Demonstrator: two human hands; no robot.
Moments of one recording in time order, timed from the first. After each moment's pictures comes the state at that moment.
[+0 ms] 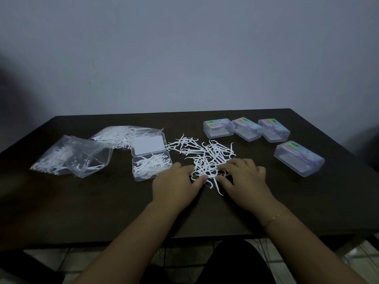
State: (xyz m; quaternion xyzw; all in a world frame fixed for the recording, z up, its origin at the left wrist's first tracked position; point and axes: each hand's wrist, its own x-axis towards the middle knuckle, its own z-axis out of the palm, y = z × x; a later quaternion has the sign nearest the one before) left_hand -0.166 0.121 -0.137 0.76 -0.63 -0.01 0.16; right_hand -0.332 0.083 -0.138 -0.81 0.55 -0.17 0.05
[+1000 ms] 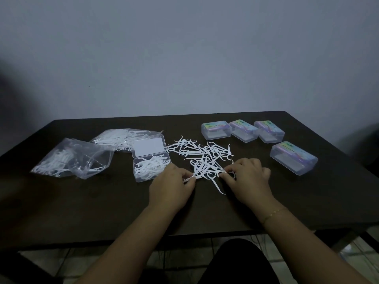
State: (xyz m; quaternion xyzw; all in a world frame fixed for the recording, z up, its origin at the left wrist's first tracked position) left_hand -0.154 0.133 -0.137 0.74 -0.62 -0.08 0.25; right_hand -0.333 0.084 -0.136 -0.76 0.62 -0.19 0.04
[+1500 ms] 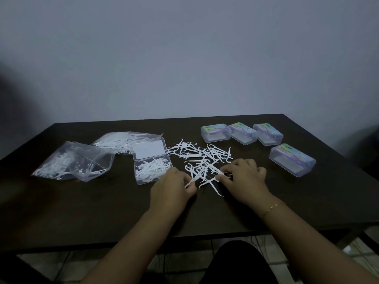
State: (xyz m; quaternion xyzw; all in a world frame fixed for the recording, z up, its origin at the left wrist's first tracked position) left_hand -0.155 0.137 -0.137 0.74 -0.62 -0.07 0.26; right_hand -0.331 0.081 -0.128 -0.78 0.61 -0.13 0.06
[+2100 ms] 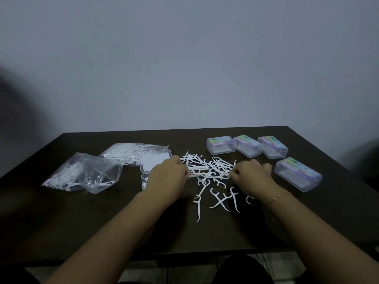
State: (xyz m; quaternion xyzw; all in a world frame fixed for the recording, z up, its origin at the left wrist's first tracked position) left_hand -0.121 0.105 -0.092 0.67 -0.72 0.08 0.14; right_hand -0.324 0.044 -0.093 -0.77 0.63 -0.06 0.04
